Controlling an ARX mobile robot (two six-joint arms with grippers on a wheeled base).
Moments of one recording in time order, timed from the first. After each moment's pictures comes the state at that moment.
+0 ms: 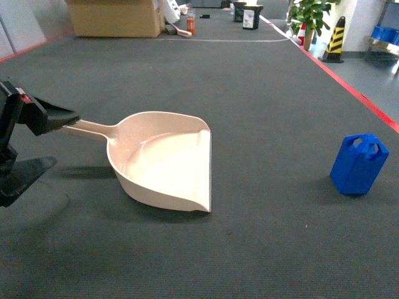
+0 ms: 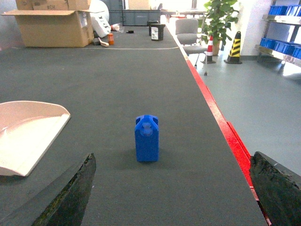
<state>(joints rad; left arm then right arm) 0.08 1.86 0.62 0.96 0.43 -0.84 0.00 0.00 0.01 0.00 0.00 0.00</state>
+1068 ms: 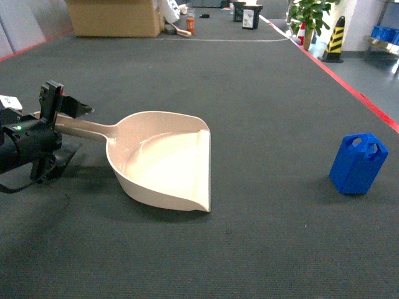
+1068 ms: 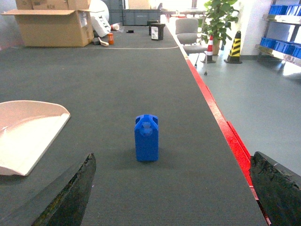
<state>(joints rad) 0.06 2.26 1.06 0.98 0.26 -1.09 0.00 0.00 0.01 0.00 0.00 0.00</state>
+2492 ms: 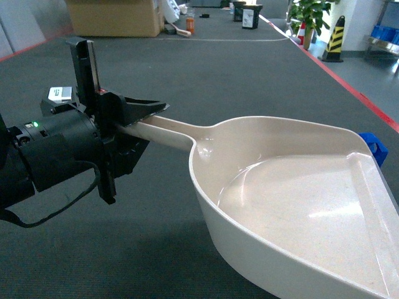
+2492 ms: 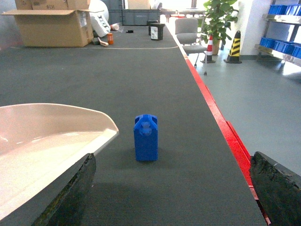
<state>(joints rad) -0.24 1.94 0.65 1.28 0.41 -1.49 0.00 0.00 0.01 0.00 0.00 0.00</state>
